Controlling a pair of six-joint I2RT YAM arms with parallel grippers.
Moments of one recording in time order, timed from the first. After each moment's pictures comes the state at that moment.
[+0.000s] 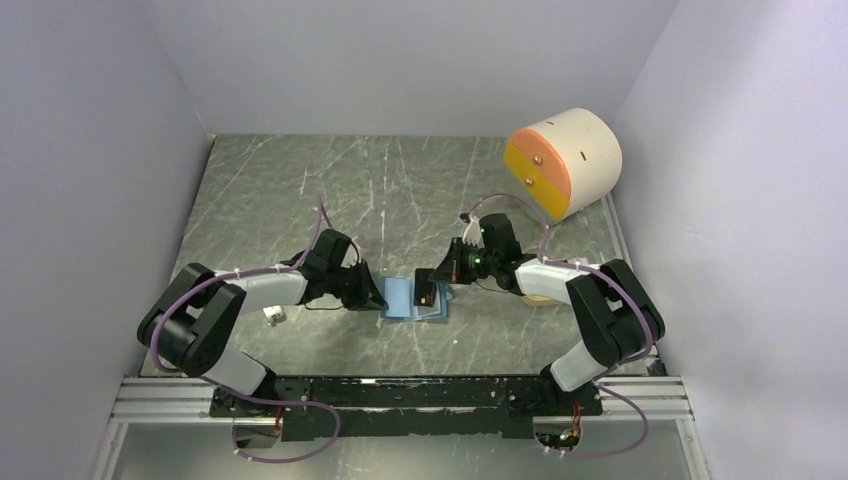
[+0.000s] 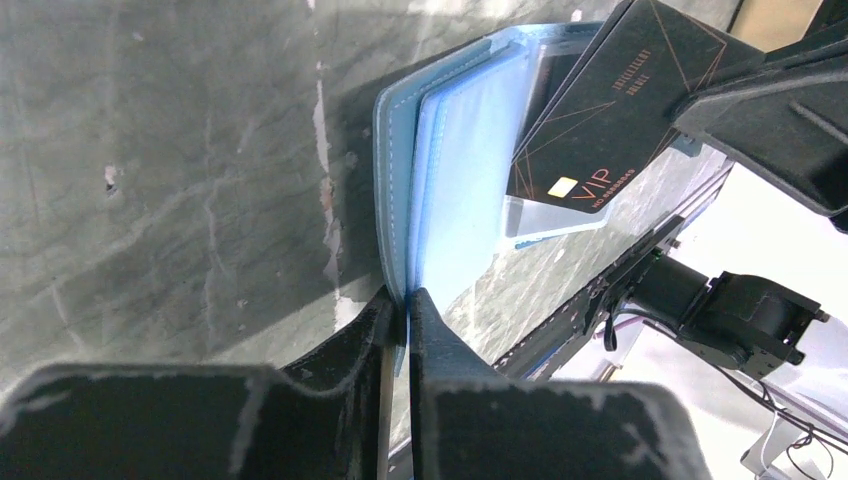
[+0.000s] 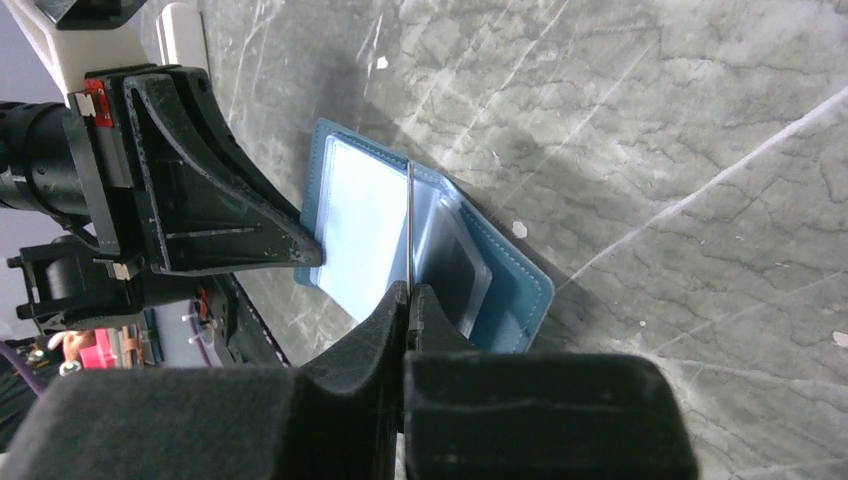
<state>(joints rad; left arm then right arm) -0.55 1.51 0.58 0.00 0.48 -0.83 0.46 1.56 0.63 0.23 -0.59 0.57</state>
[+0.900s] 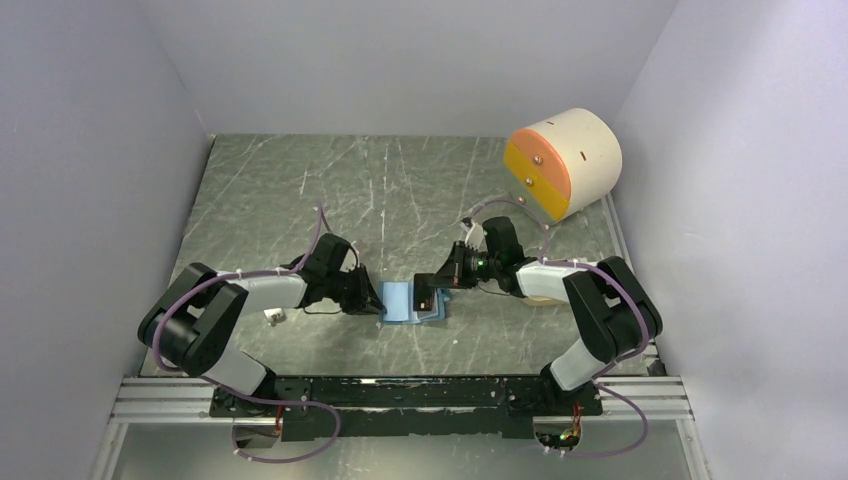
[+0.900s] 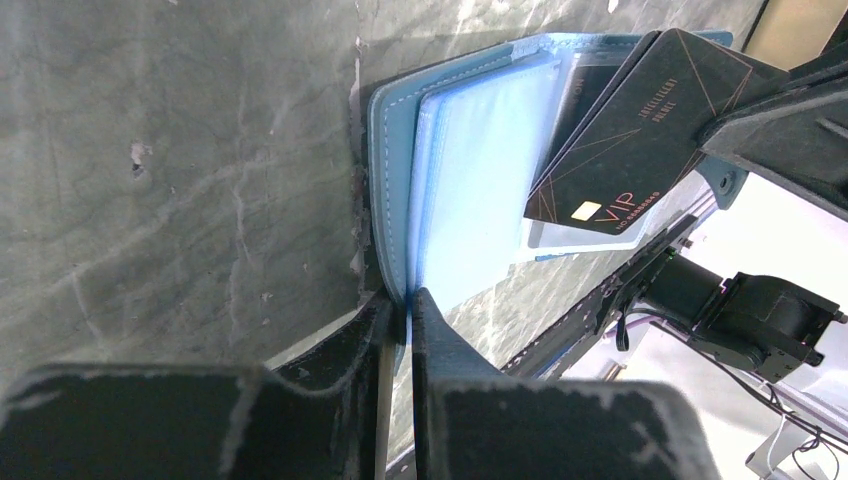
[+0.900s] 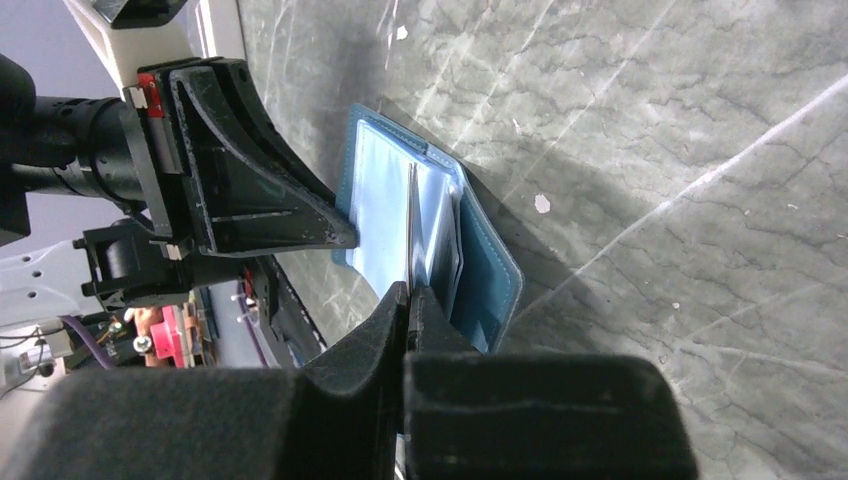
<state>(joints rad) -0.55 1.52 0.54 0.02 0.47 -0.83 0.43 1.58 0.59 0.28 -0.69 0.65</state>
